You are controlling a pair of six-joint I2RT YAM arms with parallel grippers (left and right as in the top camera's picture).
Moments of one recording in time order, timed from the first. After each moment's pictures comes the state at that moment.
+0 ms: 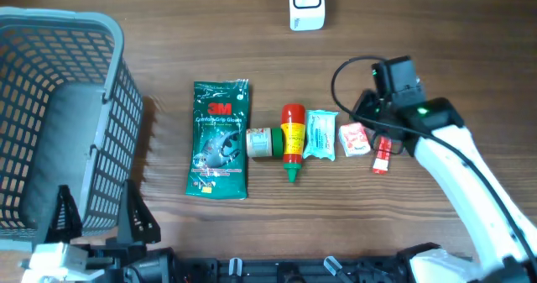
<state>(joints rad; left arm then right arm) 0.13 0.01 0.83 -0.61 0.05 -0.27 0.27 1.36 1.06 -0.78 0.06 0.73</state>
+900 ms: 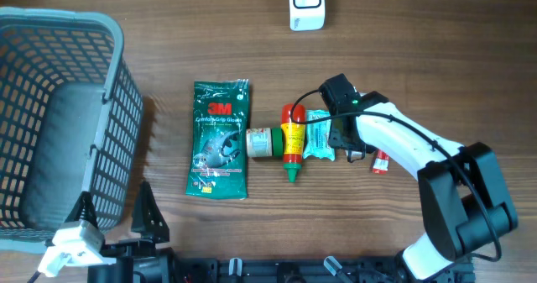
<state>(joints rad) 0.13 0.01 0.83 -0.86 0.05 -0.27 0.42 1.78 1.03 -0.77 0.25 0.61</state>
